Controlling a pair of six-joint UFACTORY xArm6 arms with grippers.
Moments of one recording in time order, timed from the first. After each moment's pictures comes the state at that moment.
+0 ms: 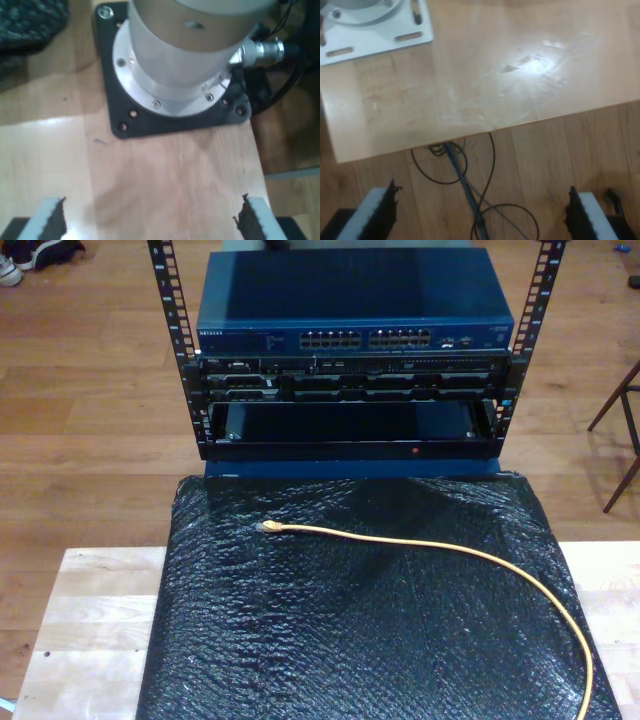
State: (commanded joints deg) left arm 64.0 -29.6 -28.8 -2.2 91.5 -199.2; right arm -71.9 -37.0 -33.5 9.6 83.5 -146.8
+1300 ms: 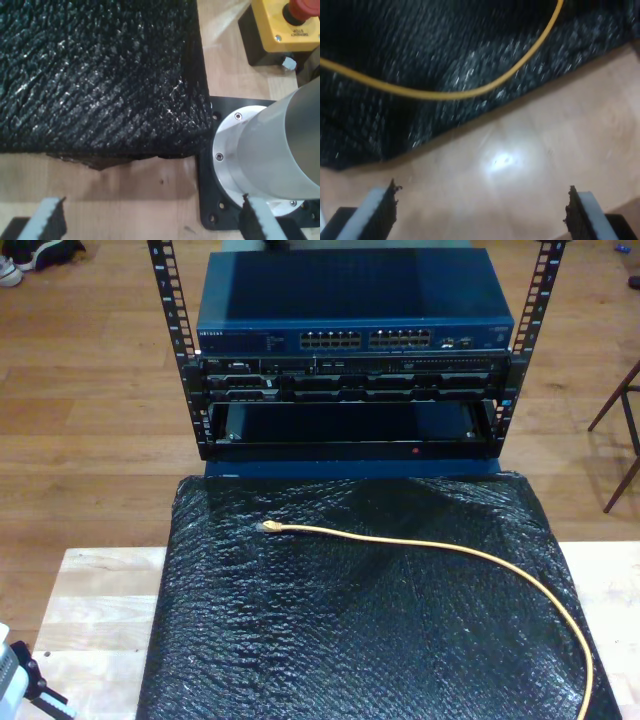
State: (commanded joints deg) left arm 44.3 -28.8 -29.1 -16.0 92.1 -224.9; right arm -49.4 -33.5 -40.8 30.9 89.2 -118.2
